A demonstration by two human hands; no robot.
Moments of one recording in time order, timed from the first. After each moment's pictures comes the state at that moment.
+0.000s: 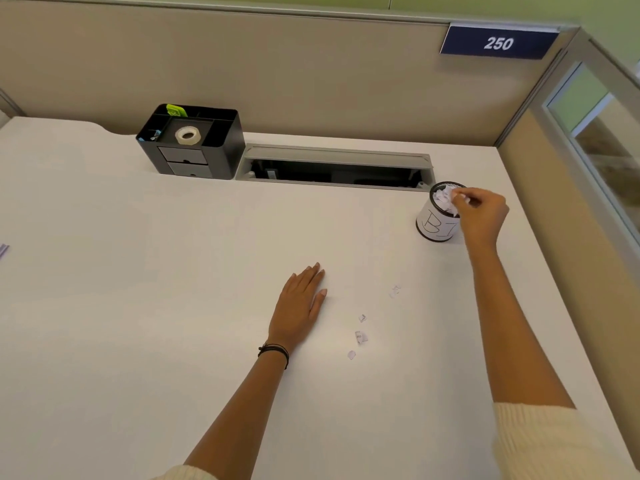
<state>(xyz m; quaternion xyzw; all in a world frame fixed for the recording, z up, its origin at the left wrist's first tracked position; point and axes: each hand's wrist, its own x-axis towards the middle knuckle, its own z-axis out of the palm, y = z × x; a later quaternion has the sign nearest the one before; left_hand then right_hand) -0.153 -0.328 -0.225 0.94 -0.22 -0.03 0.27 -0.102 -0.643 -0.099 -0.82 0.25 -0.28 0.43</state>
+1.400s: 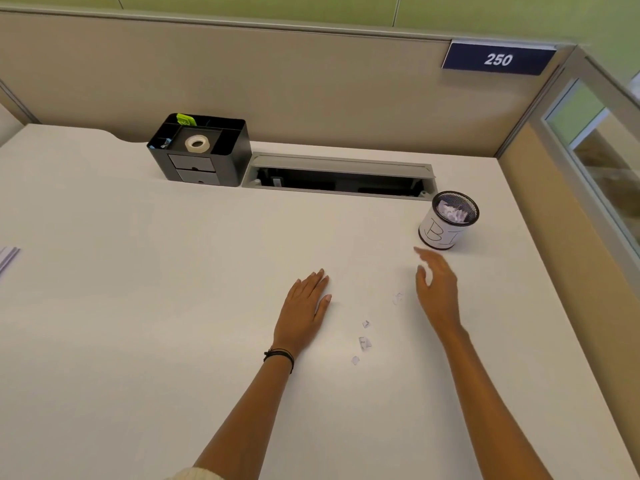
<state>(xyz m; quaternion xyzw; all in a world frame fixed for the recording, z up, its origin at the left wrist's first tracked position) -0.153 -0.328 -0.226 0.94 -0.21 -0.04 0.27 -0.175 -0.583 -0.176 -0.90 0.09 -0.23 0.35</state>
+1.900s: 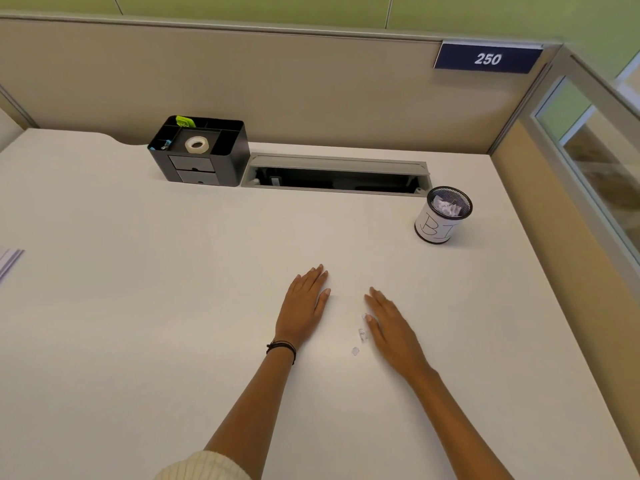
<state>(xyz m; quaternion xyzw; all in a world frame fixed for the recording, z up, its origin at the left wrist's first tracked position) -0.153 -0.327 -0.224 0.94 -0.21 -0.03 0.27 -0.242 -0.516 -0.212 -0.95 0.02 0.02 0.30</state>
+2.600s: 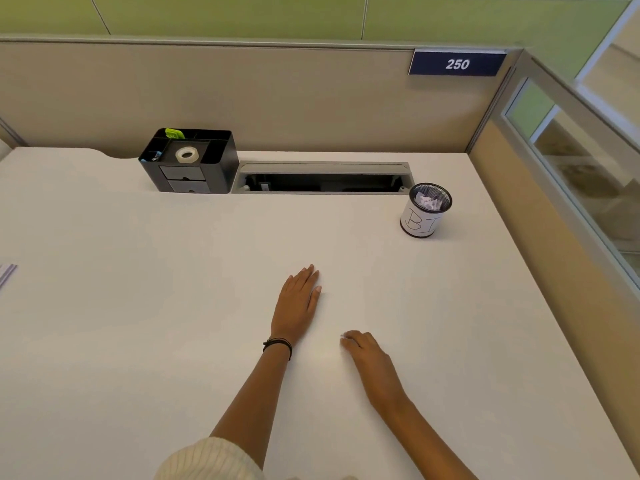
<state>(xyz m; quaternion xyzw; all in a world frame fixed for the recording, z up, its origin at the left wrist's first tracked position) -0.156 -0.325 -0.224 0.93 -0.21 -0.04 0.29 -0.304 -0.462 -0.190 -0.96 0.00 0.02 0.27</state>
